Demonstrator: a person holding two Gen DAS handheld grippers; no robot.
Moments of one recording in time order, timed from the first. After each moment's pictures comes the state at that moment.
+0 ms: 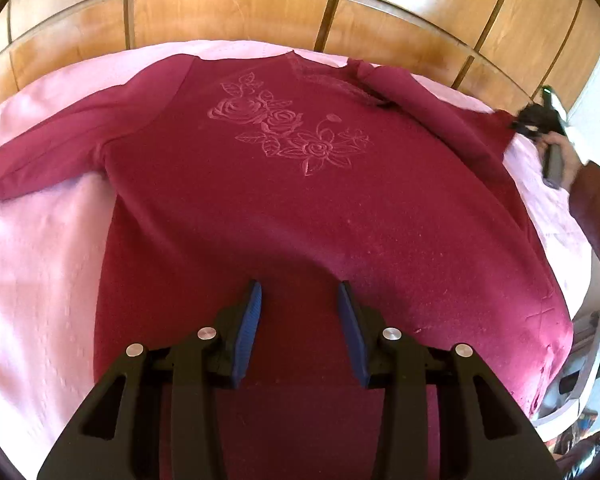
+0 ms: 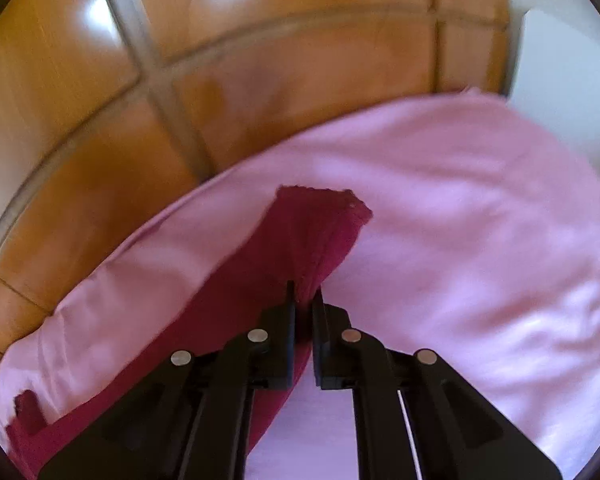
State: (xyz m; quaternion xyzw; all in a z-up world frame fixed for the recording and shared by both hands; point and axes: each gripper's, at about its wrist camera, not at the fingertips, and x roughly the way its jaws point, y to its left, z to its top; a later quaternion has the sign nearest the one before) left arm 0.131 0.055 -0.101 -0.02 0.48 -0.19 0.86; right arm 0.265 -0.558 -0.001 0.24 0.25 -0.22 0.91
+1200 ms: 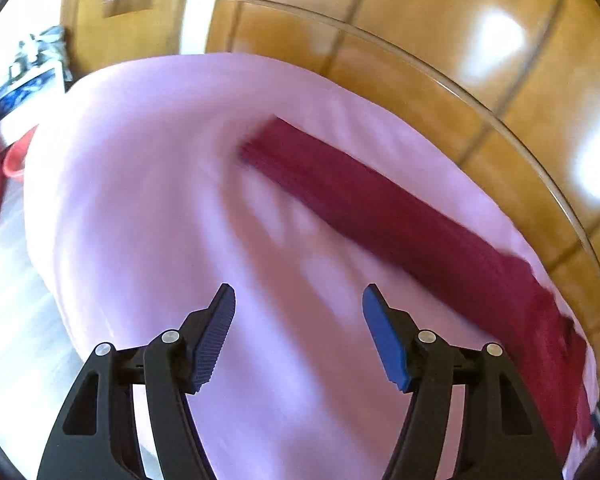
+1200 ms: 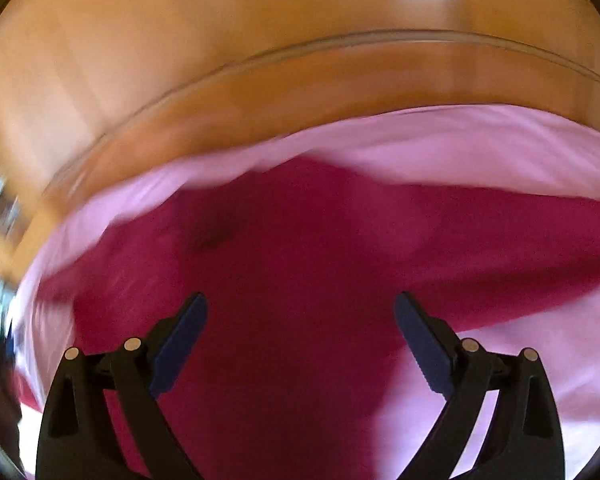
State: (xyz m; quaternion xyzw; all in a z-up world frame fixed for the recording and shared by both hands) left arm 0.138 0.388 -0.070 -0.24 0.38 0.18 0.87; right arm 0.117 -0.264 -0.041 0.09 0.29 0.08 0.95
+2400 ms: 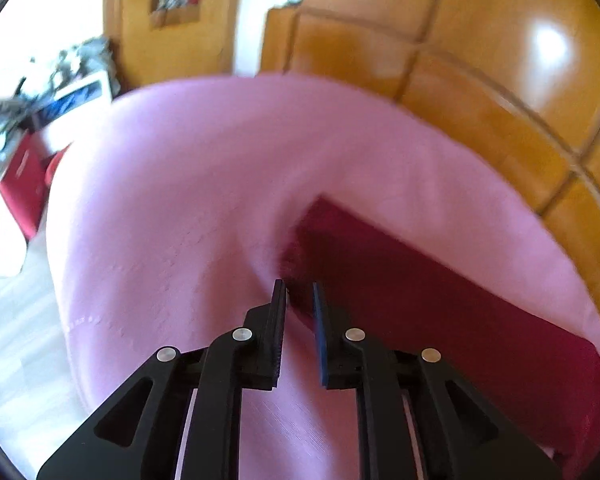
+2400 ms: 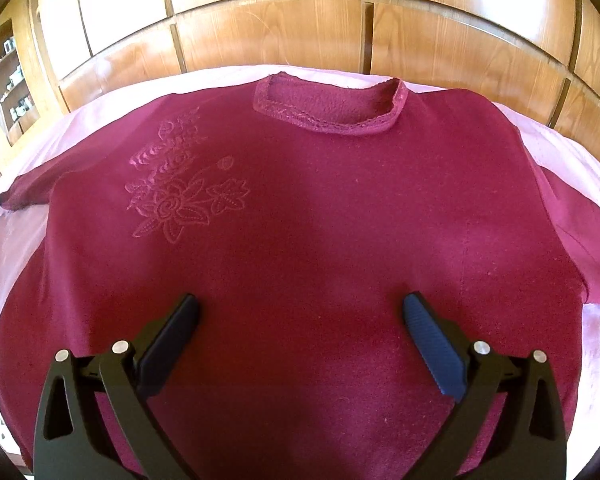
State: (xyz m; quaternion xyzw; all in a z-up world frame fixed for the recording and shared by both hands) left arm 0.189 0.430 -0.071 -0.20 0.37 0.27 0.87; right arm 0.148 -0.165 -0.112 -0.04 0.31 0.09 0.95
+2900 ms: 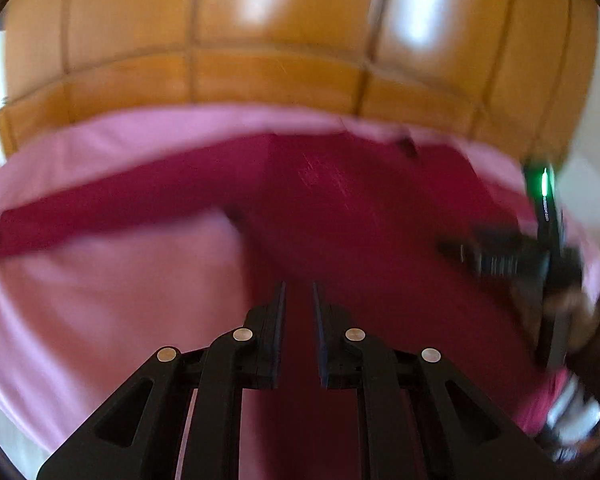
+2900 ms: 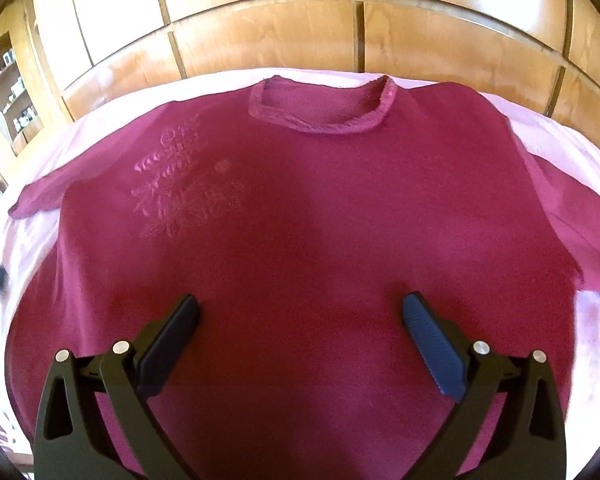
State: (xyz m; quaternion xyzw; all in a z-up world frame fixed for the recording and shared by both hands) left arm 0.081 0.126 -0.075 -0.01 0.40 -0.15 0.90; right arm 0.134 -0.175 -0.105 -0.02 0.32 0.10 0.94
